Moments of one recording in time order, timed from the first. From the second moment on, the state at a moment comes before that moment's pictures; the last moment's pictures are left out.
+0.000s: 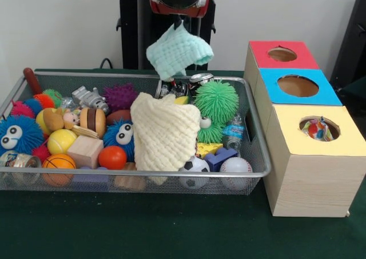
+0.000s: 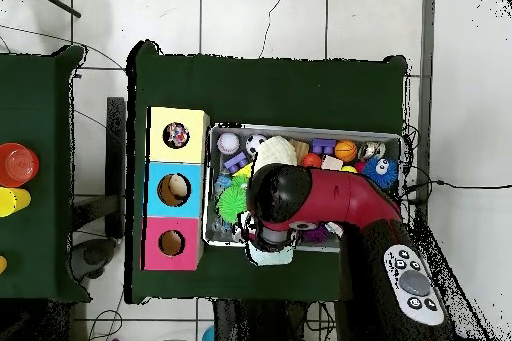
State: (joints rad) arm -0.44 -0.75 0.21 1.75 -0.24 1.16 1.80
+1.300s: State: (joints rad) arm -0.44 -0.74 0.21 1.75 -0.24 1.01 1.80
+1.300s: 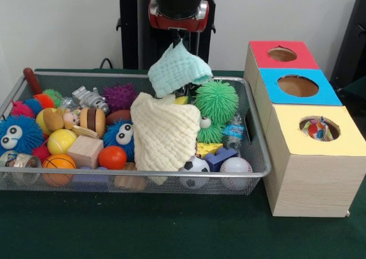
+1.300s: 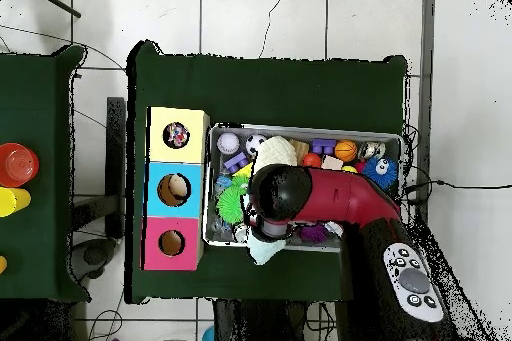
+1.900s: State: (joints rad) arm -0.43 -0.74 0.19 1.69 -0.25 1.00 1.80
